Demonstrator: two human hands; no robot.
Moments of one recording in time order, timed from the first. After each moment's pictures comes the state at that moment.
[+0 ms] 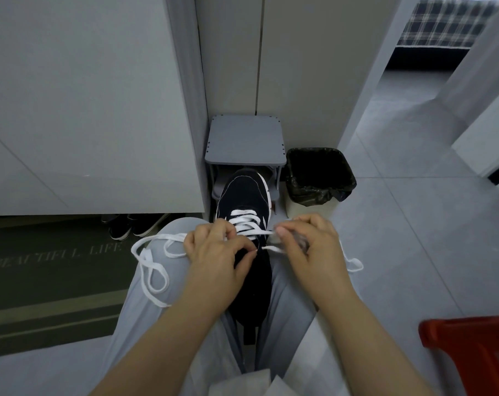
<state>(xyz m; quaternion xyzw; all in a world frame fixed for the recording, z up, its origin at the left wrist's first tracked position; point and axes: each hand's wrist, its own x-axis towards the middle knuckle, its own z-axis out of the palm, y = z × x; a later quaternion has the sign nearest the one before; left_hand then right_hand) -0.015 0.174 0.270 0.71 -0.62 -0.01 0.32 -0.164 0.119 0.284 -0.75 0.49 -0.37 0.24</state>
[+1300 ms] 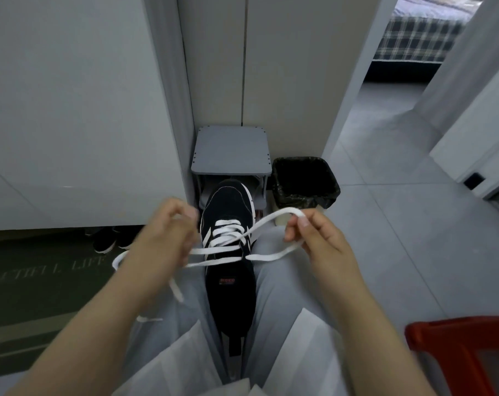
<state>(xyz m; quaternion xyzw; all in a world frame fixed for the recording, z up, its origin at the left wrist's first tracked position) 0.015 0.177 0.344 0.63 -0.42 -0.38 0.53 -0.188 0.120 0.320 -0.59 0.40 -0.44 0.54</state>
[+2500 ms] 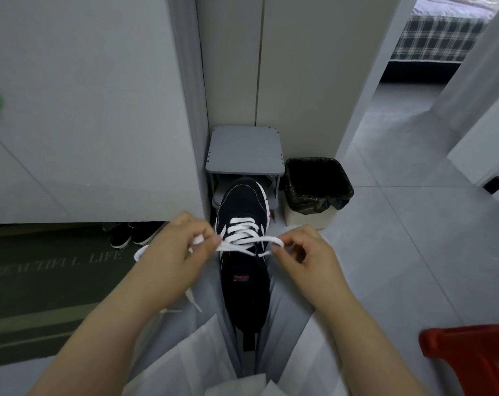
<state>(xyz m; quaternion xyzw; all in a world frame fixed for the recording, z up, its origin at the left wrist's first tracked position) 0.031 0.195 0.336 0.68 -0.63 -0.19 0.32 -0.169 0.123 0.290 -0.74 0.47 -0.33 0.36</state>
